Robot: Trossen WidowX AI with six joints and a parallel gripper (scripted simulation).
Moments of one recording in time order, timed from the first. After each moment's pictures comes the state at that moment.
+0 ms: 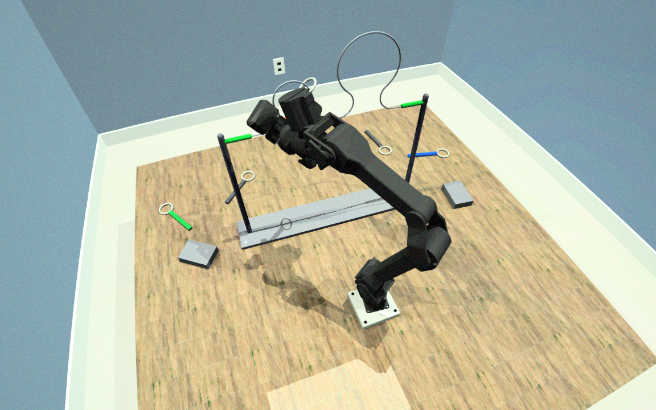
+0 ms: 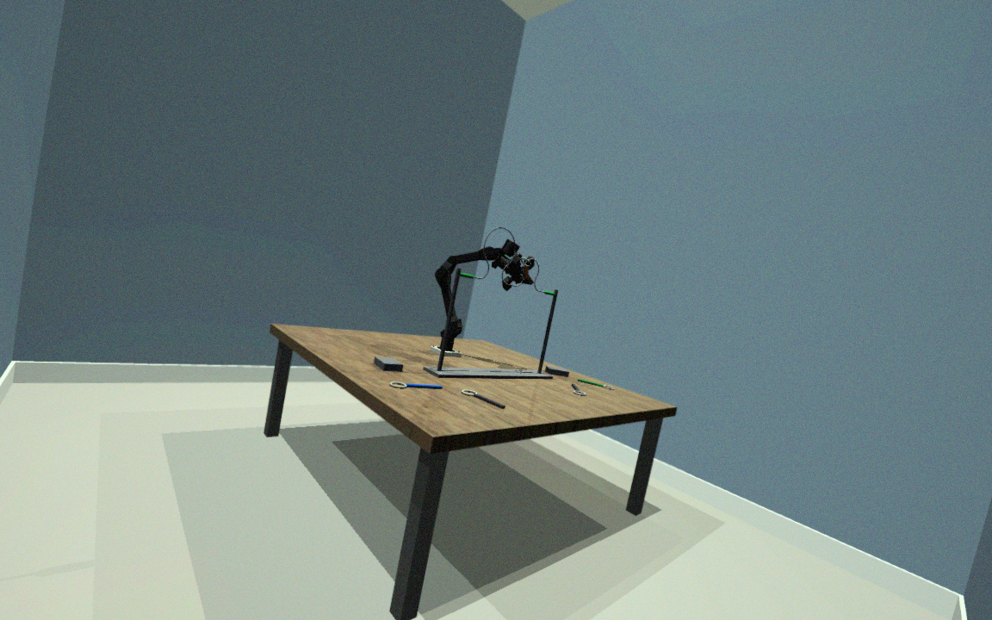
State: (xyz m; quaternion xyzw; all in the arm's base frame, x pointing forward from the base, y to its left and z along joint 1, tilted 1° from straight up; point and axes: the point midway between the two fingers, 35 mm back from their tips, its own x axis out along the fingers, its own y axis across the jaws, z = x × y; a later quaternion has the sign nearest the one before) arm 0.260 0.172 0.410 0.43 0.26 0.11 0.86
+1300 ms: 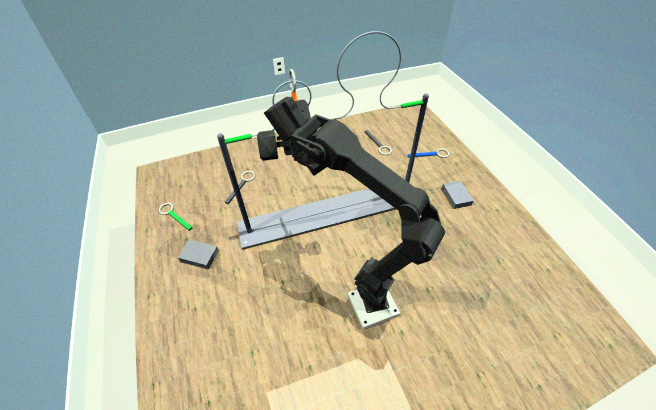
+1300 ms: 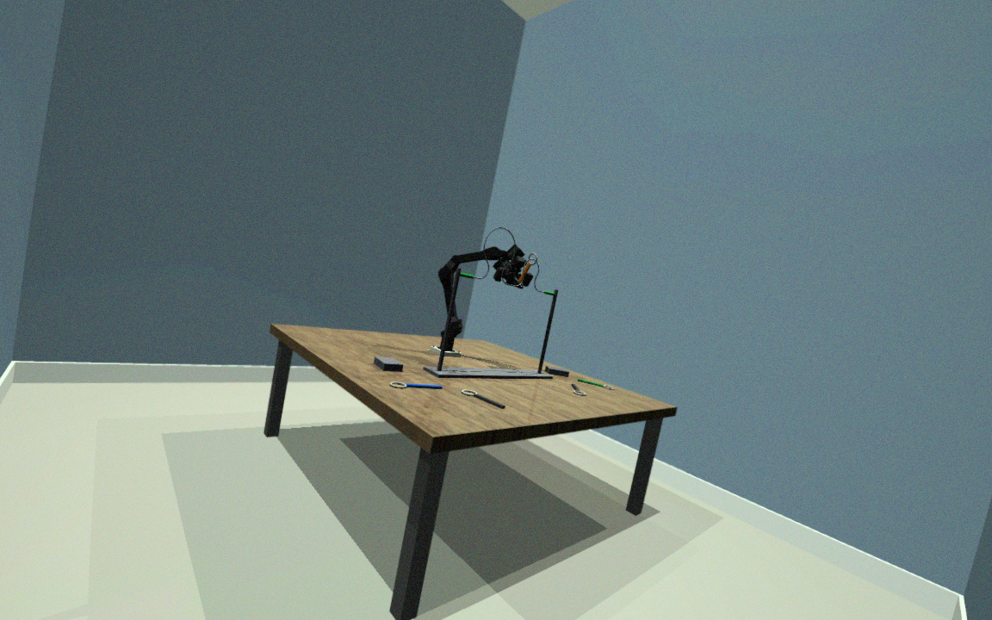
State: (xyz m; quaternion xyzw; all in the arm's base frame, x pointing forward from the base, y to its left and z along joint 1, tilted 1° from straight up) arm 0.265 0.126 0.383 0.03 0.24 0.00 0.97
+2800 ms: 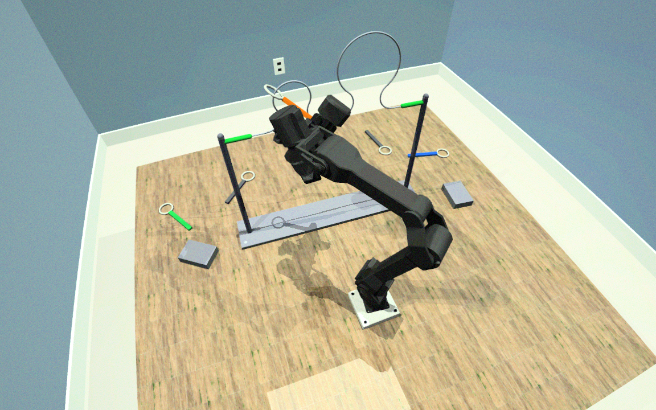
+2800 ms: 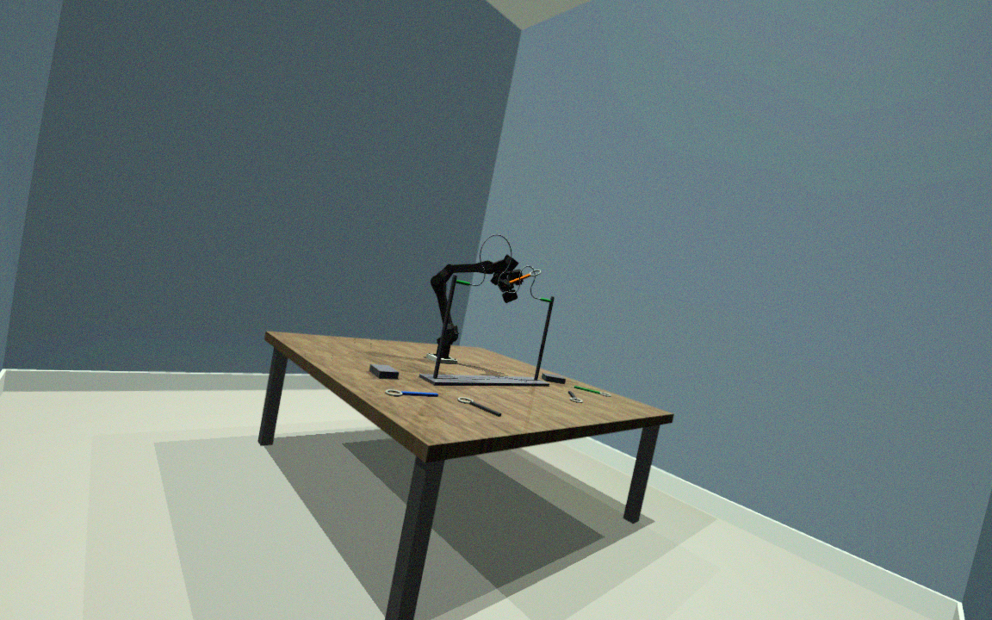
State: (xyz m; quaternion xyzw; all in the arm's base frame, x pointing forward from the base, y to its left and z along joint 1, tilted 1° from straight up) arm 0.273 0.072 0.401 -0.43 0.17 -0.12 0.88
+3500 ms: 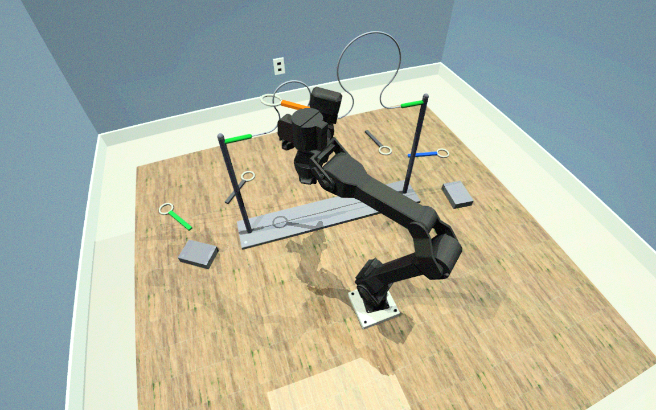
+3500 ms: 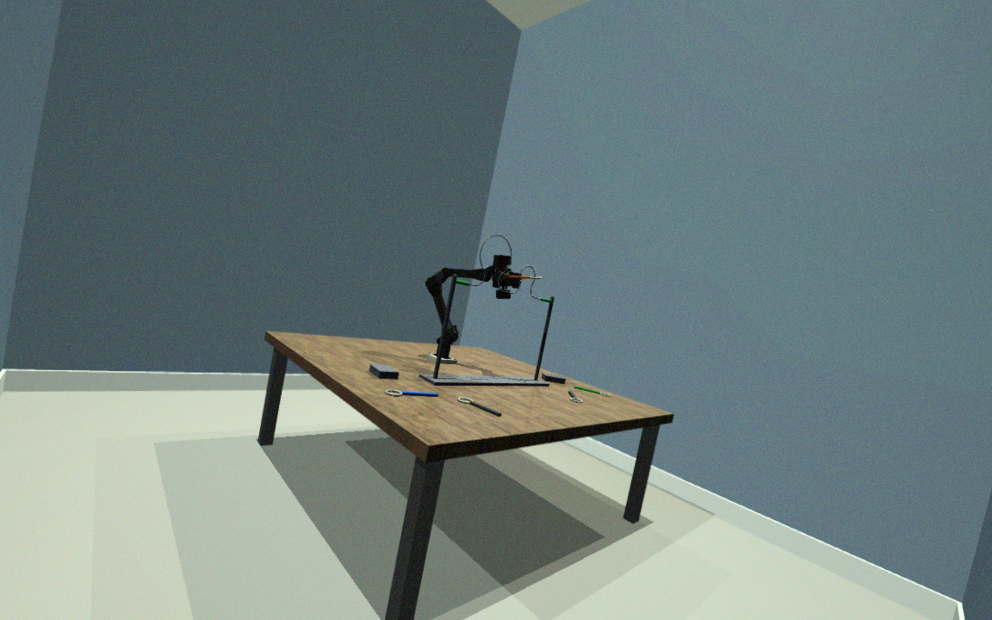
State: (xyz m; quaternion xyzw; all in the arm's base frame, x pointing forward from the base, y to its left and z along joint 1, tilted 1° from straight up) arm 0.274 0.058 0.427 -0.61 0.13 -0.17 0.76
